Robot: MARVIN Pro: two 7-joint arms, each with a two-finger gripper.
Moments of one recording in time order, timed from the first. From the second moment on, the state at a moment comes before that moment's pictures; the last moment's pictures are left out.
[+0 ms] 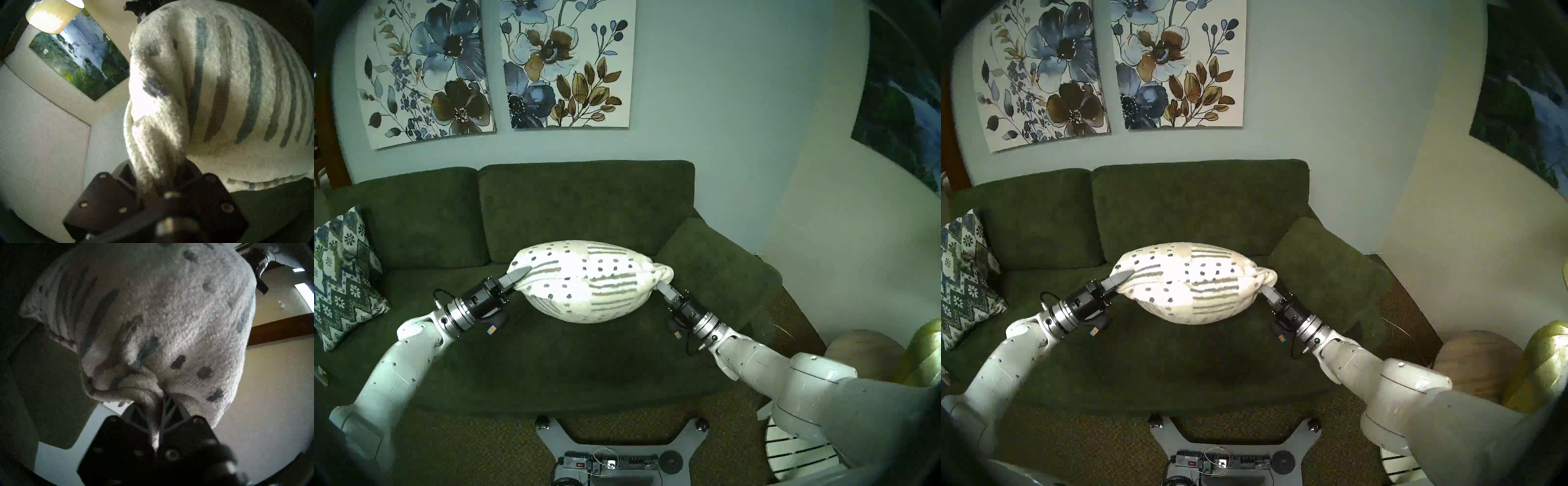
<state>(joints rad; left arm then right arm) 1.50 -0.86 -1.47 -1.12 1.79 -0.45 1.12 -0.93 -1.33 0.40 -0.22 -1.22 0.29 -1.40</state>
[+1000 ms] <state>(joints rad) 1.42 -0.83 -1.51 -1.33 1.80 -0.40 1.22 -0.82 -1.37 0.41 -0.34 -1.25 0.59 -1.24</state>
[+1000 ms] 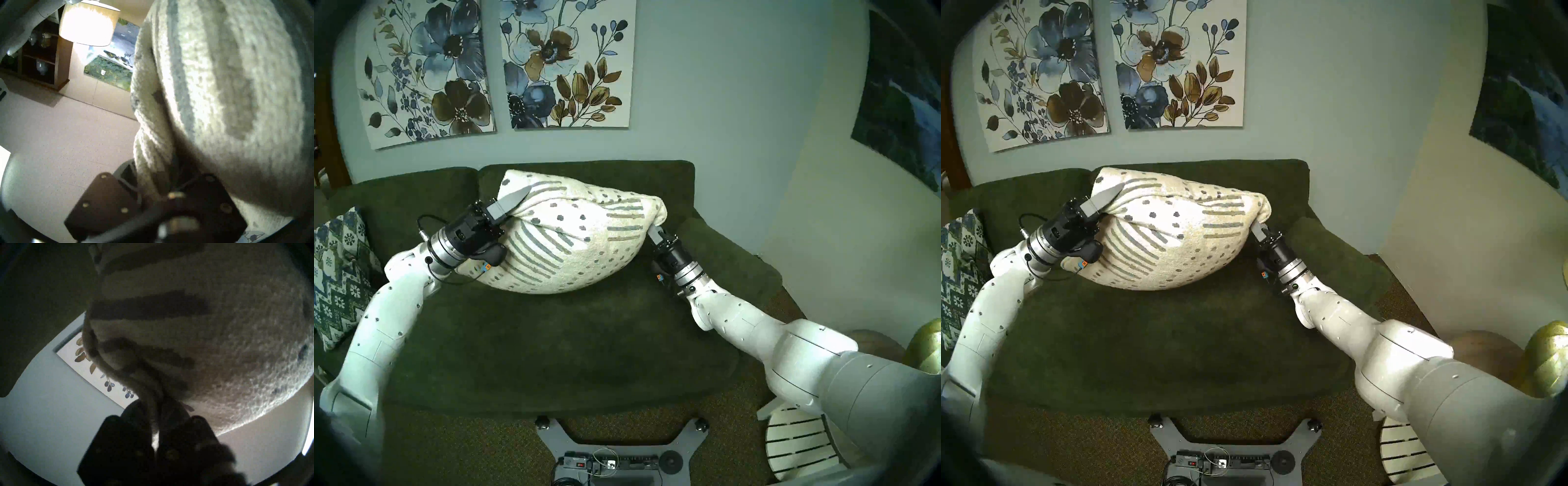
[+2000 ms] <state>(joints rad) 1.67 -0.98 -1.28 -0.88 1.85 -0.44 1.23 -1.14 -1.41 0.29 -0.15 -1.27 0.57 -1.17</state>
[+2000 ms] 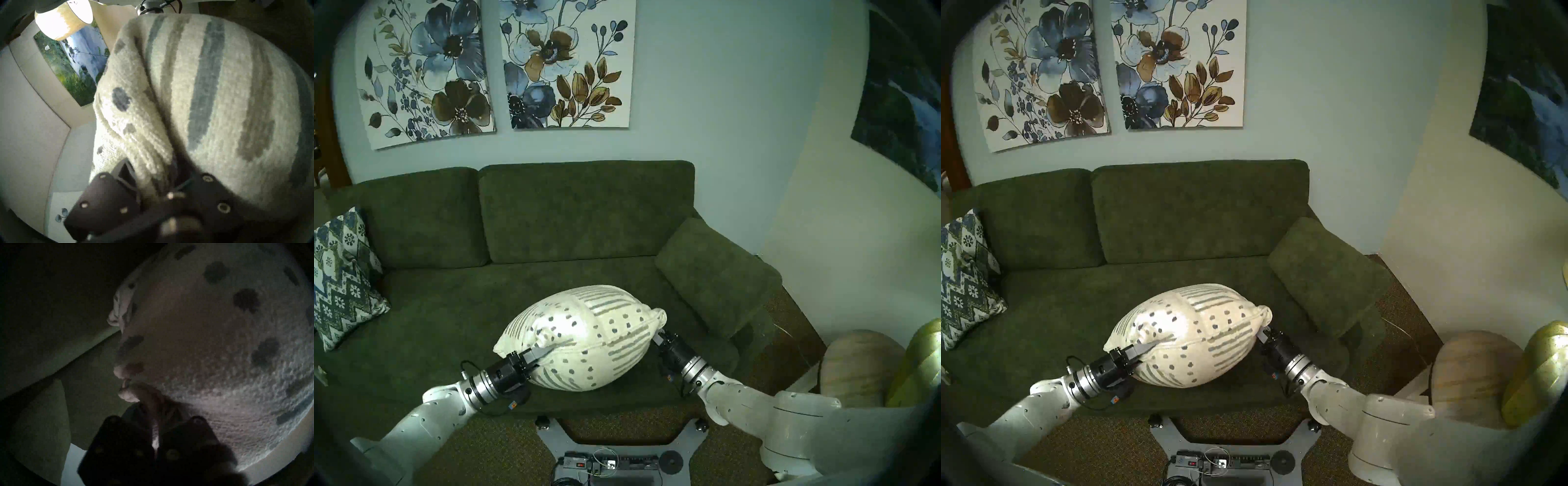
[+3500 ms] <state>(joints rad) 1.41 -0.92 -1.51 -1.22 1.79 -0.53 1.30 -0.87 -1.40 0.44 -0.34 -1.22 0.65 -1.18</state>
